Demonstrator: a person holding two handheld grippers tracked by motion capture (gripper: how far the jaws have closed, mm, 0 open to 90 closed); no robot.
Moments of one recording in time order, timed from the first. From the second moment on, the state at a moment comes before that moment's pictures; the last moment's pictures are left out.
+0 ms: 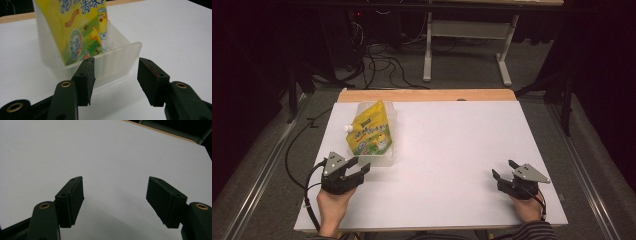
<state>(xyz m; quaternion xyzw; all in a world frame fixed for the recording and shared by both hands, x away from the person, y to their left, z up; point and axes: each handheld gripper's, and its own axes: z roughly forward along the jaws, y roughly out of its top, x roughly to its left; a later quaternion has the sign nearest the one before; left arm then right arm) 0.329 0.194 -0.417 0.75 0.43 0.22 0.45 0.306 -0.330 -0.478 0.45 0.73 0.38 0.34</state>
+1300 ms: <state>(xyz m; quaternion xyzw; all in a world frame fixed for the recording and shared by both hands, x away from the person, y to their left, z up) 0.325 0.137 -0.422 0.78 0.39 0.17 0.47 0.306 -0.331 -0.478 0.45 0.73 0.38 0.34</state>
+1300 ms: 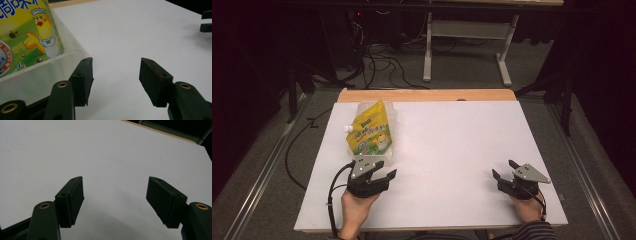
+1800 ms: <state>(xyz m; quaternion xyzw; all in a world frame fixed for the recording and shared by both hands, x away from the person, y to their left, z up) 0.330 0.121 -0.424 0.78 0.38 0.16 0.47 0.306 -0.331 -0.478 0.45 0.73 0.38 0.34</state>
